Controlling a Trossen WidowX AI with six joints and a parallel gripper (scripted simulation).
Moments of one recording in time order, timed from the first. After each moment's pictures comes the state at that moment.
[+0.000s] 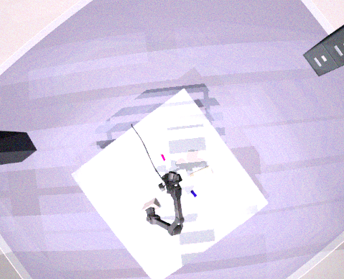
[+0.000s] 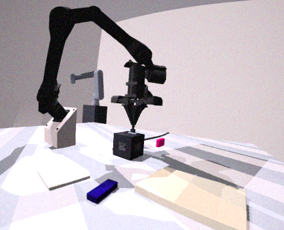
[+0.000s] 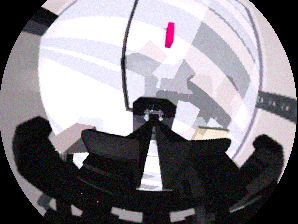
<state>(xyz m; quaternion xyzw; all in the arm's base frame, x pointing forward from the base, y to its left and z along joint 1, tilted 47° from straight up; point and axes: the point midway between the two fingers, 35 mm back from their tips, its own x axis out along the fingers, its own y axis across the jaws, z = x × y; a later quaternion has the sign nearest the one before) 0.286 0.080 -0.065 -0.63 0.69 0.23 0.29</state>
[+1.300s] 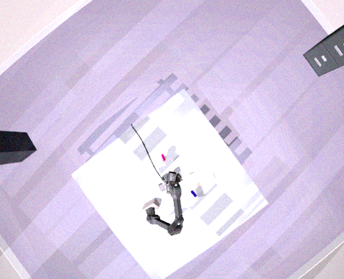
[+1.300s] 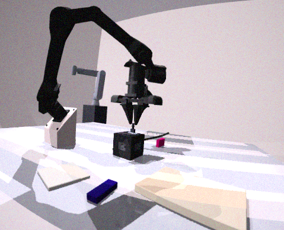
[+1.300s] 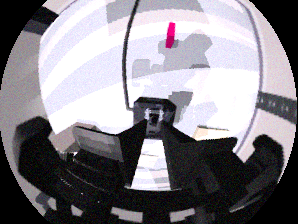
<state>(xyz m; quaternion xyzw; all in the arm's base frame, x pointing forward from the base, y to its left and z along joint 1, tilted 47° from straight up) 0.287 0.082 -0.063 -0.63 0.68 0.23 0.29</state>
